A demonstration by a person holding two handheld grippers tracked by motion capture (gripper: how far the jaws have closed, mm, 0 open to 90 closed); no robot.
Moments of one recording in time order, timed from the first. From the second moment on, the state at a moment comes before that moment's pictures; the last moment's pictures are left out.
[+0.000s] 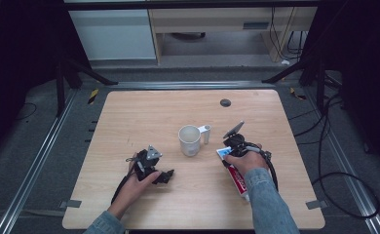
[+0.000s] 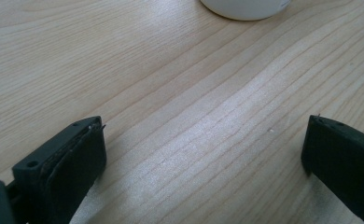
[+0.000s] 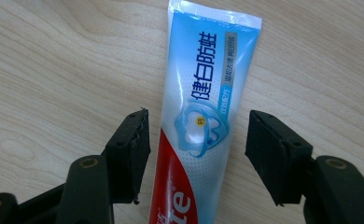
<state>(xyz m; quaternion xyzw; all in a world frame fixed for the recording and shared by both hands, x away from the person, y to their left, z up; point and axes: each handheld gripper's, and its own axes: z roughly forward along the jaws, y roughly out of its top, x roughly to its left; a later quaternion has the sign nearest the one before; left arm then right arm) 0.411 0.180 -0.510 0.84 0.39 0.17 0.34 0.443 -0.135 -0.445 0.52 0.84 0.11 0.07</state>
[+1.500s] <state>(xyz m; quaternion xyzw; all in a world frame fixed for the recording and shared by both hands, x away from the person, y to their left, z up) 0.412 0.180 -0.511 0.84 0.38 0.17 0.35 0.457 -0.132 -0.467 0.52 0.85 0.08 0.03</state>
